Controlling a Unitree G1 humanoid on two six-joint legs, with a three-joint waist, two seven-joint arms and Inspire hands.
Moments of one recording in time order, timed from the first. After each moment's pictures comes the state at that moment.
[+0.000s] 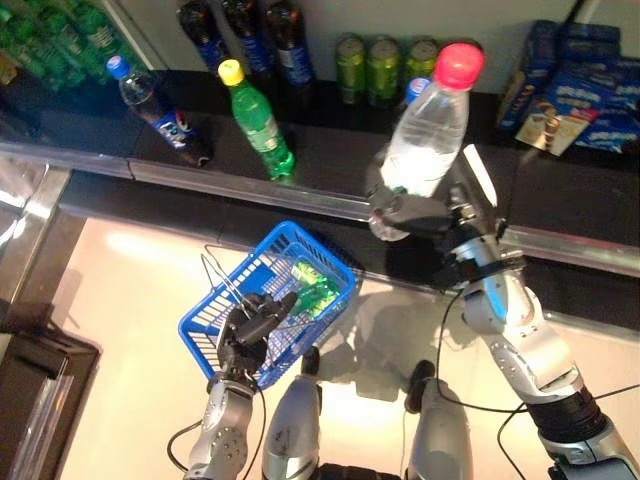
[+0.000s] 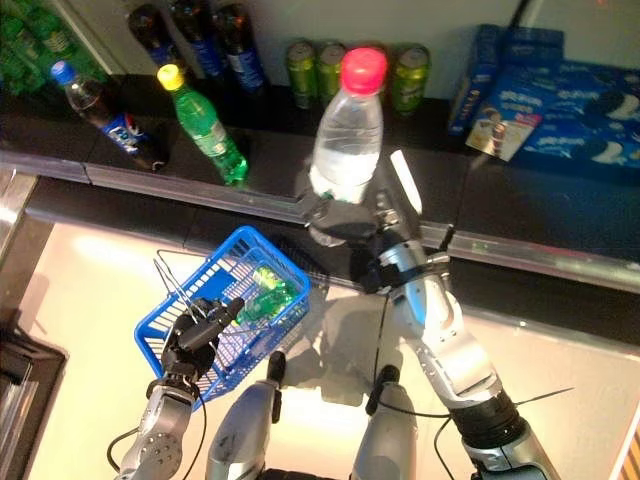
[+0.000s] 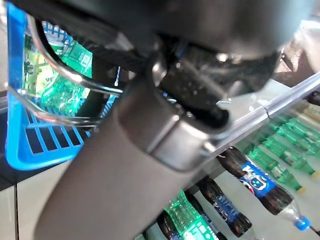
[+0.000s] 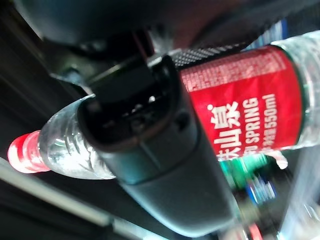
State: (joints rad) left arm 0.12 0.19 -0.11 0.14 -0.87 -0.11 0.02; right arm -0.34 -0.53 0.30 -0.38 0.48 0.09 -0.16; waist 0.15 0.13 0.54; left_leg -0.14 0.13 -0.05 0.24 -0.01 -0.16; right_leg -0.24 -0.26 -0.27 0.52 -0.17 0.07
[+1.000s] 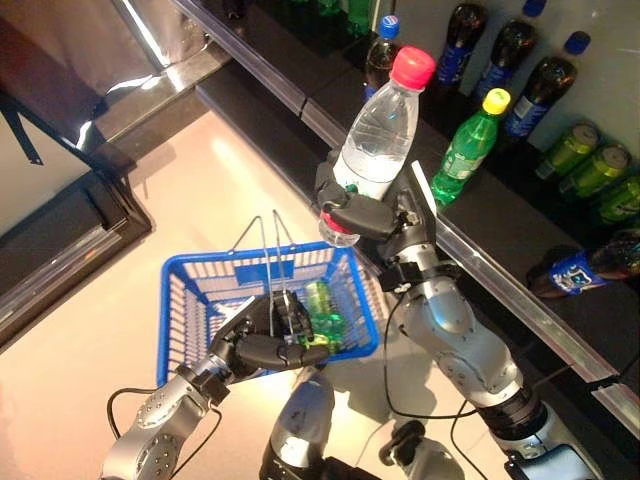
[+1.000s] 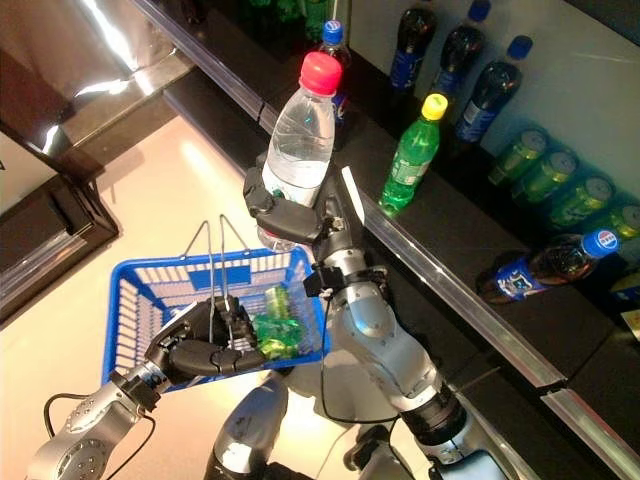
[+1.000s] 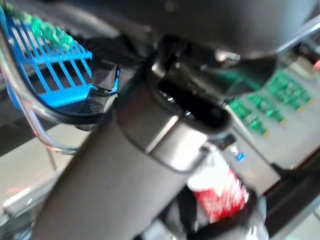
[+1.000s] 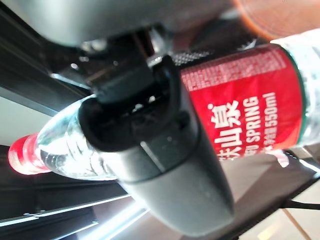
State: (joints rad) left arm 0.20 0.56 -0.10 -0.24 -0.82 0.15 -0.52; right arm -0.43 -0.32 0.47 -0.32 0.52 0.12 -0.45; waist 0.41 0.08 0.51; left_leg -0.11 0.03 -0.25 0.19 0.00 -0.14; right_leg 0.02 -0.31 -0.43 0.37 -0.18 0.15
